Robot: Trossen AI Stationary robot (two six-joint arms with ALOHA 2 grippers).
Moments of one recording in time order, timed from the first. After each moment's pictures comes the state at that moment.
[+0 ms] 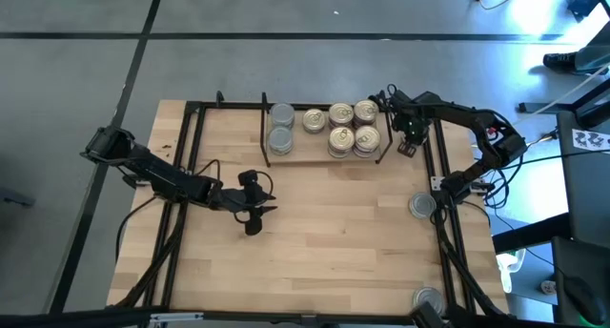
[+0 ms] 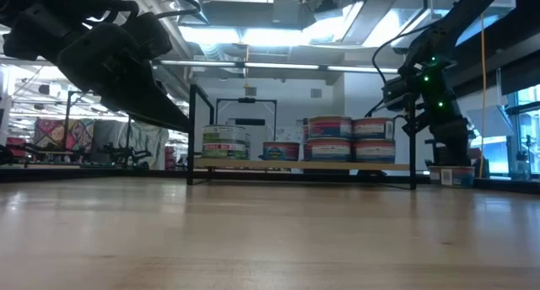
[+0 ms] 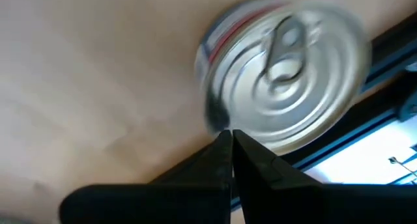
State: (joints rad) left arm -0.29 1.33 0.40 0.33 -0.41 -0.33; right arm -0.96 1.54 0.92 -1.04 0.28 -0.36
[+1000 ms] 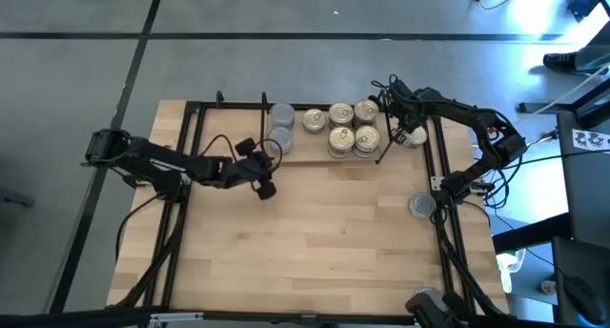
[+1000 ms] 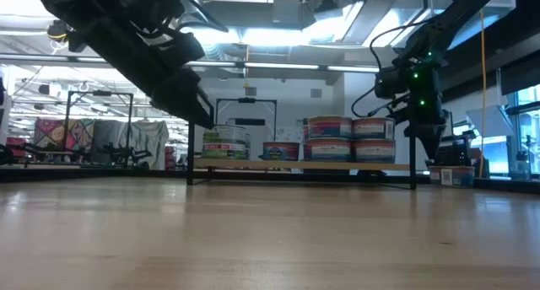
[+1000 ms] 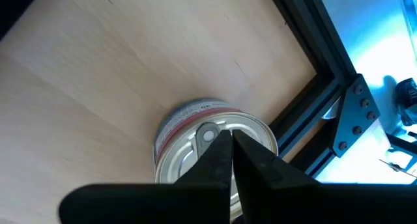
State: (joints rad) left arm 0.01 1.33 0.55 0.09 -0.56 -0.14; right arm -0.96 1.54 0.98 -0.86 0.32 -0.24
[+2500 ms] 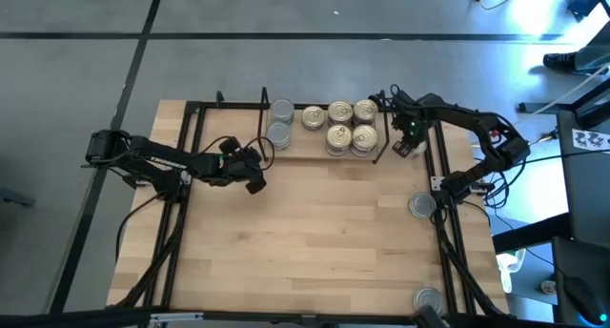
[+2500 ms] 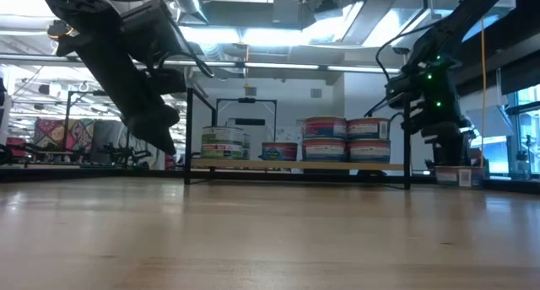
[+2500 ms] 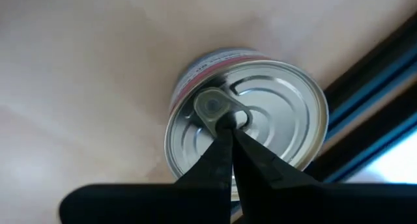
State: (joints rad) left arm 0.07 1.33 0.55 -0.27 -0.66 -0.34; right arm -0.96 1.51 0.89 -0.99 0.16 -0.18
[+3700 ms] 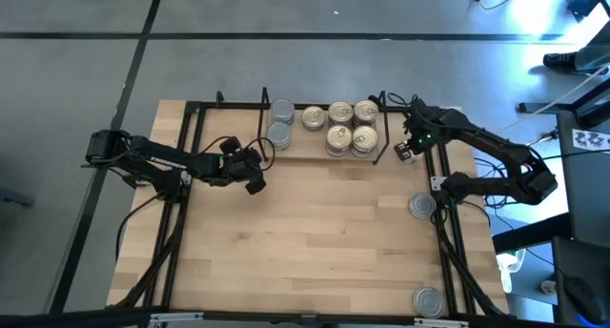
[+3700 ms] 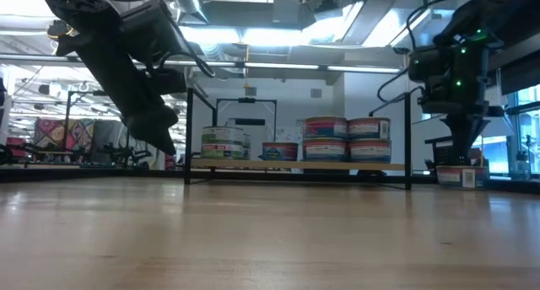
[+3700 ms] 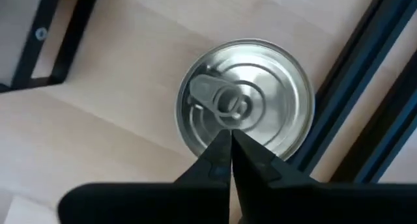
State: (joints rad) left arm 0.07 1.33 0.55 -0.27 -0.66 -0.31; right arm -0.93 1.14 0.73 -0.96 0.06 0.16
